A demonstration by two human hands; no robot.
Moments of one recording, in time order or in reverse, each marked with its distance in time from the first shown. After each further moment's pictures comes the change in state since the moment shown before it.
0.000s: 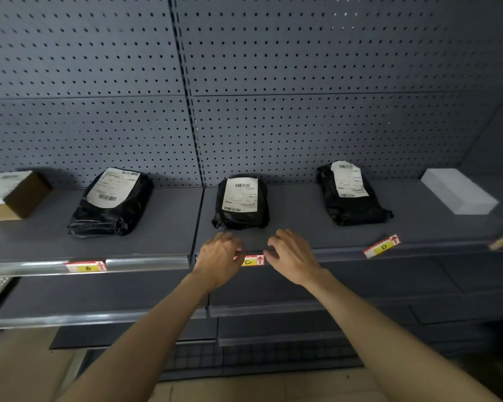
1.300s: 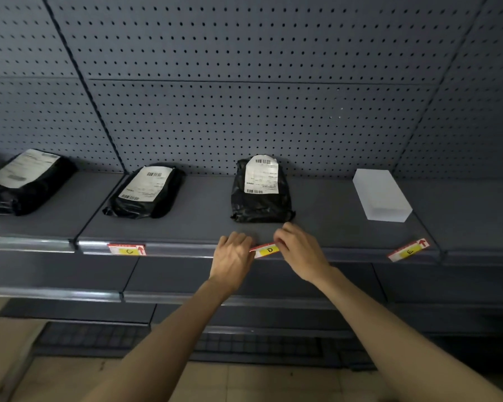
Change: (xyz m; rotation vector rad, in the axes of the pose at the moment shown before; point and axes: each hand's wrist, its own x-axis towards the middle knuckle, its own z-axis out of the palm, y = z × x) left_hand 0.091 0.304 0.111 0.140 0.113 -0.056; right_hand -0.101 0.286 -0.090 0.130 -0.005 -0.058
